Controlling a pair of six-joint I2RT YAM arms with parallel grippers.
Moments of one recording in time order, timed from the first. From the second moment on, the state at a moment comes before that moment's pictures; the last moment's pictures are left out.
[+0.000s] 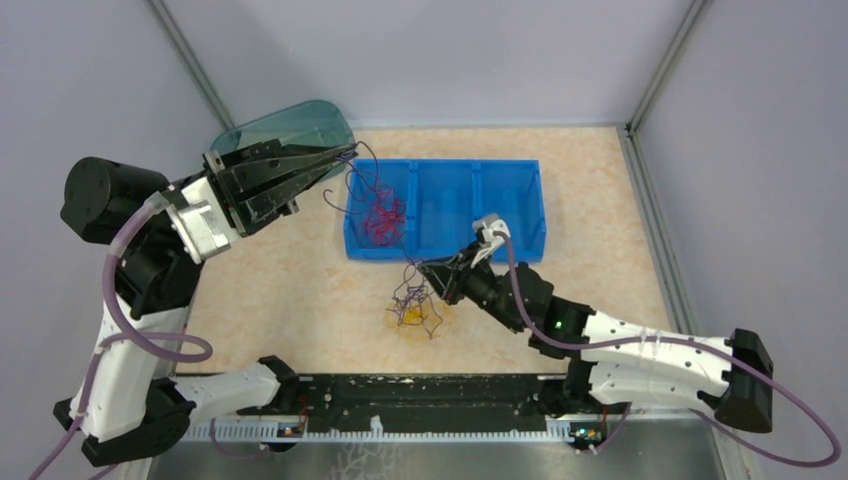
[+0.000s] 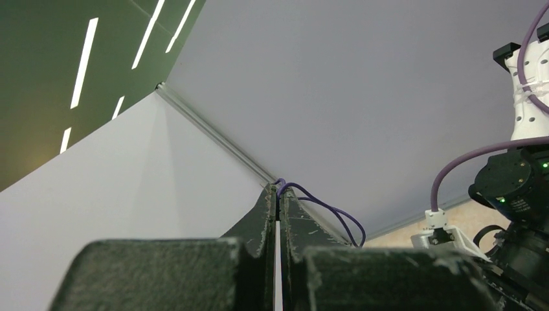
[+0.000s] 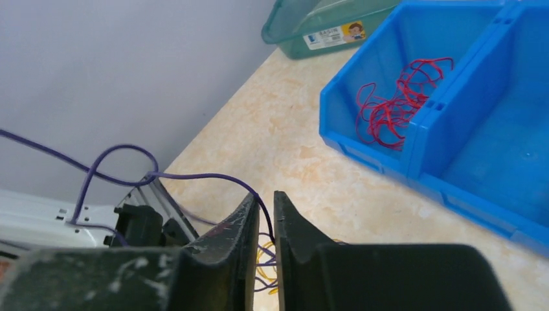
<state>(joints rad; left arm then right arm) -0.69 1.07 1.77 -0.12 0.79 0.48 1.18 0.91 0.64 0.27 0.32 0.48</state>
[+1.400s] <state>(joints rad) -0.69 1.14 1.87 0.38 0.23 1.27 1.18 0.46 0.41 -0.17 0.57 0.71</state>
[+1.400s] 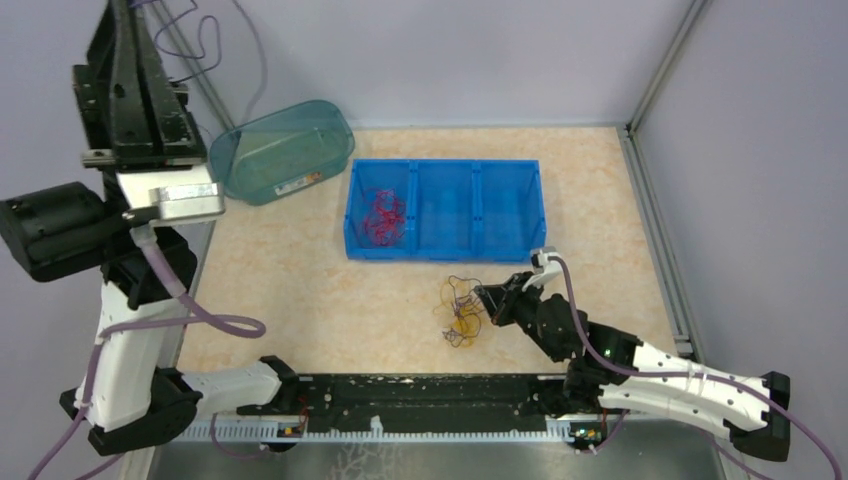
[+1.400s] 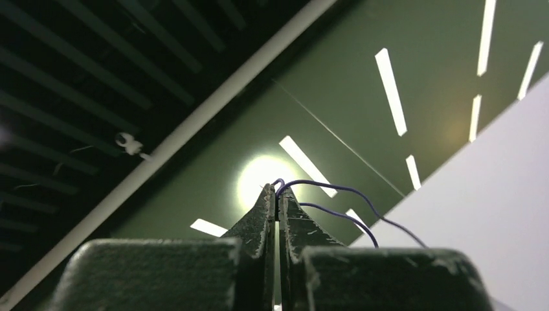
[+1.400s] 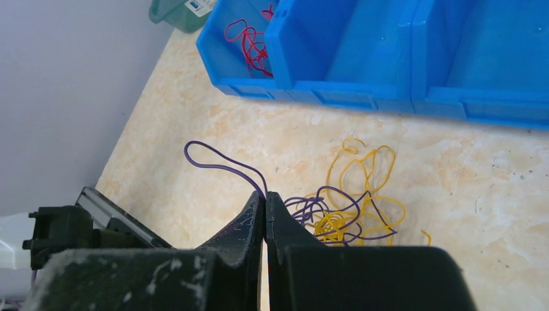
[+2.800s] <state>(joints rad) -0.69 1.34 1.45 0.08 0.34 0.85 1.18 0.52 0.40 -0.19 0.55 0.71</state>
